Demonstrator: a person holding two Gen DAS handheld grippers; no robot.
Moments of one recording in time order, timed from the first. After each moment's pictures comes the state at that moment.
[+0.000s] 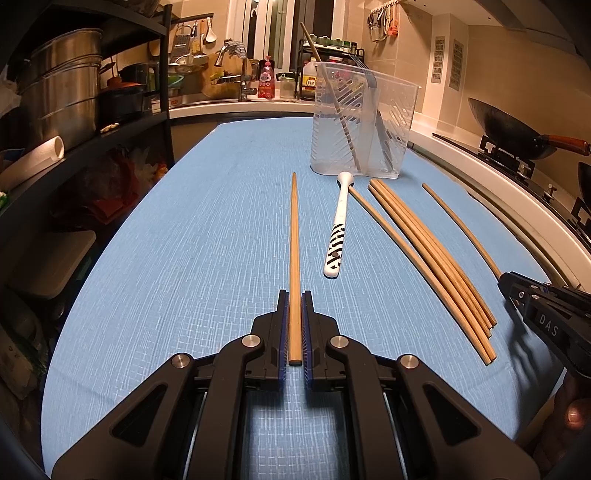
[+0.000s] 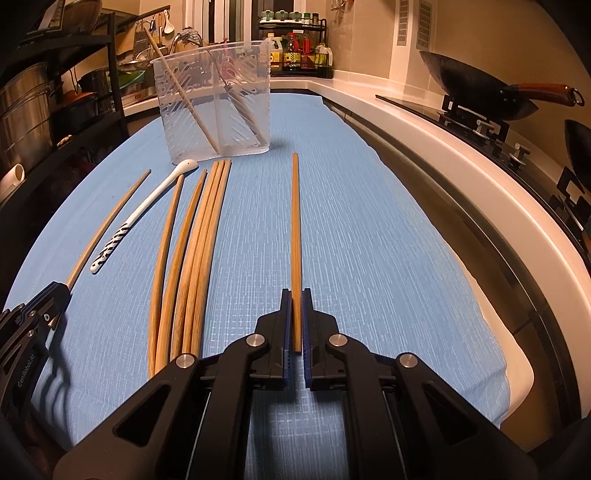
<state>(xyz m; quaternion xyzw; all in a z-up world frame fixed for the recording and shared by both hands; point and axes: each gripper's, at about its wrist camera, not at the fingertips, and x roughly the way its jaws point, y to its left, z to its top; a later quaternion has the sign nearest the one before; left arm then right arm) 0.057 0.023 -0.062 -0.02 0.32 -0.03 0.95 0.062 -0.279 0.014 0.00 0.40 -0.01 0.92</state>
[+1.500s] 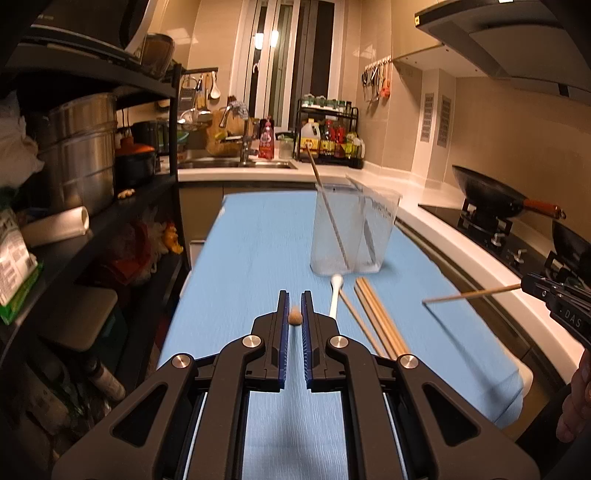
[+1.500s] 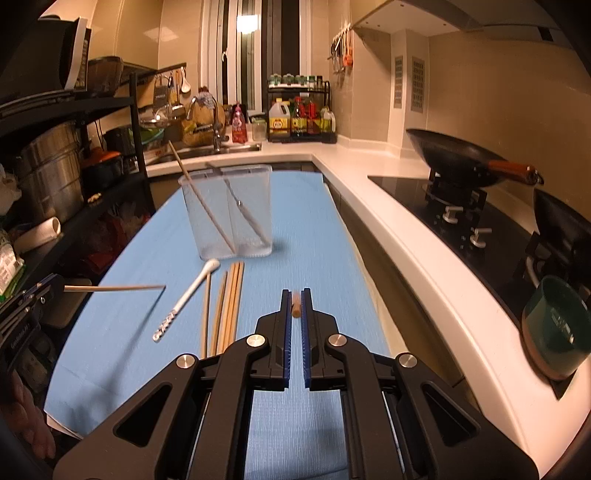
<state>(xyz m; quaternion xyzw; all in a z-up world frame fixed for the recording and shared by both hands) 0.021 0.050 0.062 -0.03 0.23 -0.04 0.97 0.021 -0.306 0.152 0.00 0.29 0.02 0.96</state>
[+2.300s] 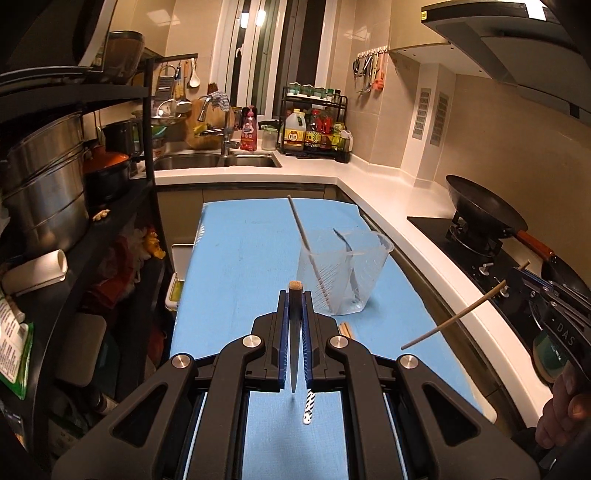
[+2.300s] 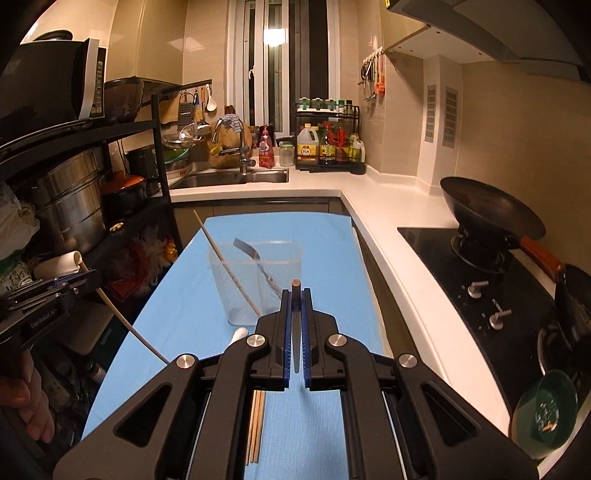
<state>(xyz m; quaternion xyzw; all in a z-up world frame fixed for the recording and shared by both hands) 0.103 0.048 0.152 -0.04 0.29 -0.07 0.95 0.090 -0.286 0.242 -0.01 0.28 0.07 0.96</state>
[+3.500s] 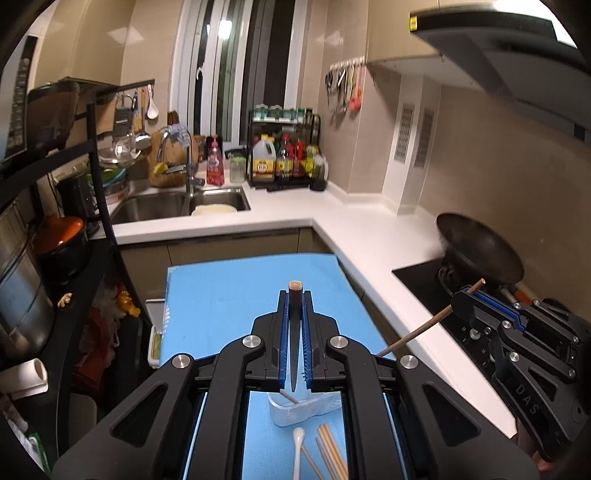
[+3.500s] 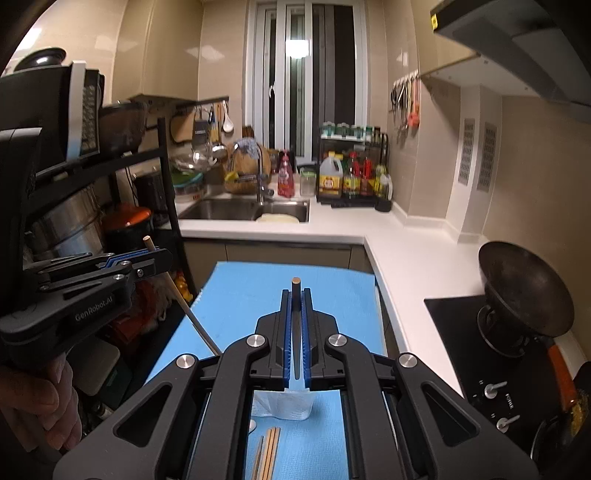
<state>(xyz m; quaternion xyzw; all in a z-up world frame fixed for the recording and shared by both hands) 0.257 -0.002 0.248 -0.01 0.28 -0.12 0.95 0.238 -0.256 0.312 -0.02 0.27 0.11 0.96</state>
